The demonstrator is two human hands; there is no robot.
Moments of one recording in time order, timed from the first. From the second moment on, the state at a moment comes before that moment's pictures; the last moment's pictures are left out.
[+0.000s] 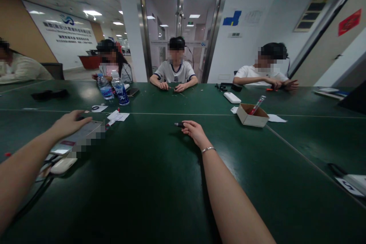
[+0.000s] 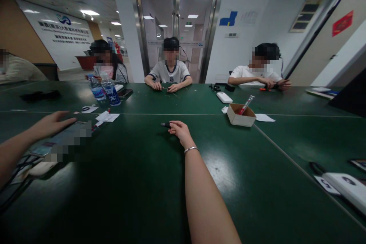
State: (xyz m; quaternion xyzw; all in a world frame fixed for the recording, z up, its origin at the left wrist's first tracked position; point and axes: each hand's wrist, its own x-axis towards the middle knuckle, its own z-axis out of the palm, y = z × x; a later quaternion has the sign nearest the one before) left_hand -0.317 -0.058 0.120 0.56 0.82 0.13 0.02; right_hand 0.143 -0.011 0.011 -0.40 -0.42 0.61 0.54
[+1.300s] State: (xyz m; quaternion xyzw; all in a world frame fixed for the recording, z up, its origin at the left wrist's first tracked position) left_hand -0.013 -0.021 0.004 0.63 0.49 0.47 0.37; right_hand 0.145 -0.011 0.008 -0.37 -0.46 0.61 0.53
